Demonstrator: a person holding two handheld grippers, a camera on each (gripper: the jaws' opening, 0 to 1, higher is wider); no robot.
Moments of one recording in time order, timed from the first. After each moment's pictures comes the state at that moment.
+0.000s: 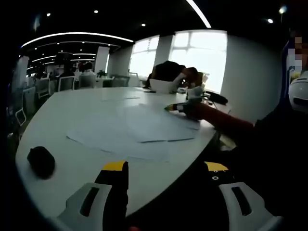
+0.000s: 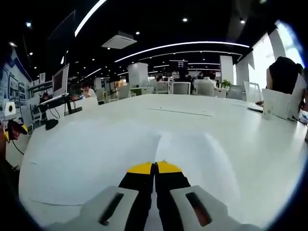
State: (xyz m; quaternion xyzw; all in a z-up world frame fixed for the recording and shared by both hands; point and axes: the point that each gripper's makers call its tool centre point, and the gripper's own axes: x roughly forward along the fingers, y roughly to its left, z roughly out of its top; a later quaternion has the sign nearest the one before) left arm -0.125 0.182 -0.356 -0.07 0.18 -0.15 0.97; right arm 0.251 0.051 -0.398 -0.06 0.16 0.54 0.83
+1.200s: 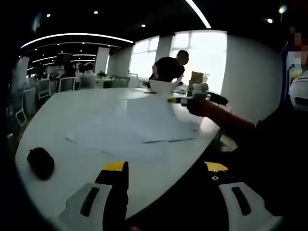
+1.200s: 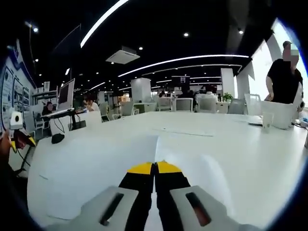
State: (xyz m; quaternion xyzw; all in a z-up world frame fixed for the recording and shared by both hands) left arm -0.122 0.182 -0.356 -0.07 0.18 -0.15 0.97; right arm 0.242 0.051 -0.347 -0.02 0.09 0.55 0.83
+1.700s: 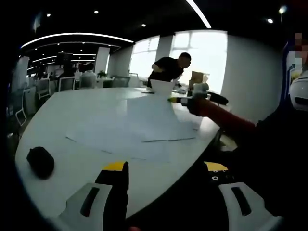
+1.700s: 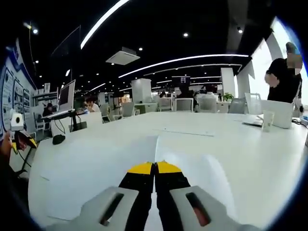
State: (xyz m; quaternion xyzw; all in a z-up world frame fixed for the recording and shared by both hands) left arm -0.122 0.182 -0.357 -0.07 0.18 -0.15 0.97; right arm 0.242 0.052 -0.349 -0.02 0.09 0.55 0.83
